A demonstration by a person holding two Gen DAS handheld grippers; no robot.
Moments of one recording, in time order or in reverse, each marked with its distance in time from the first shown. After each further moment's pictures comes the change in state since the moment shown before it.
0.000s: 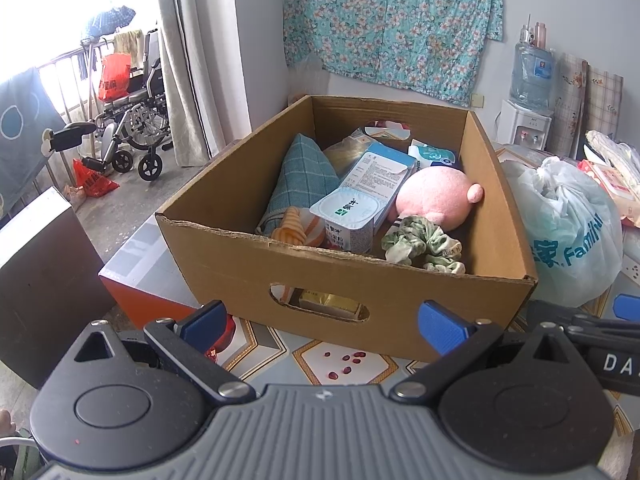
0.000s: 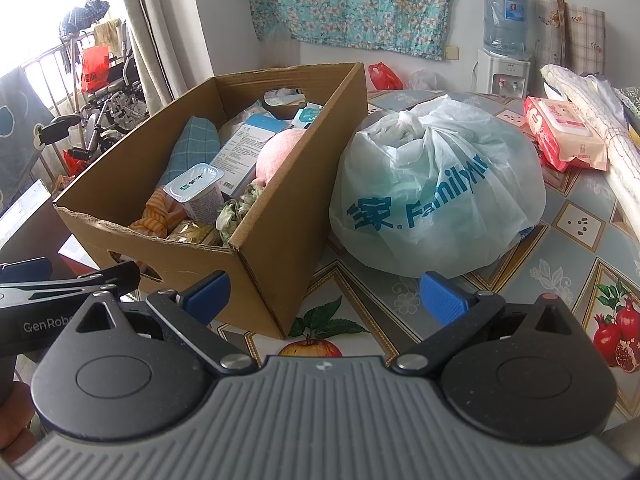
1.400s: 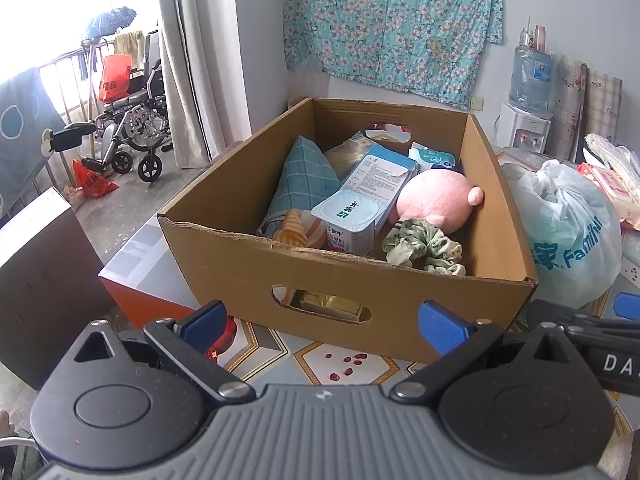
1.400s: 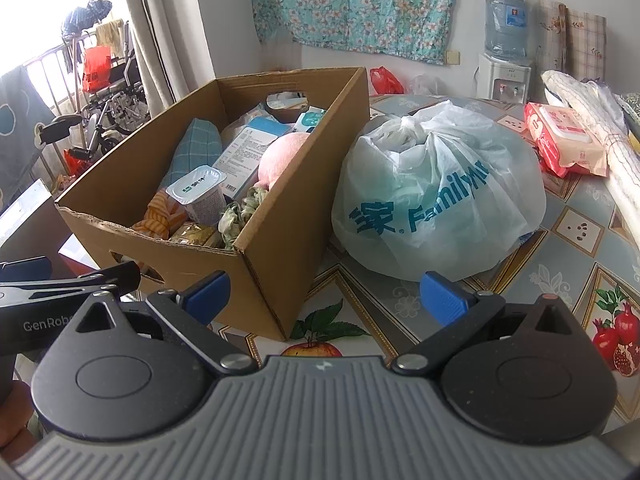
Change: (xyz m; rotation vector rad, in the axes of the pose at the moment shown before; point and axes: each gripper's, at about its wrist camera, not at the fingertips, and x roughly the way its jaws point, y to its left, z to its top) left arm -0.001 -0.001 0.000 0.001 -0.006 -0.001; right arm -0.003 0.003 0.001 -0.008 -0.008 -0.002
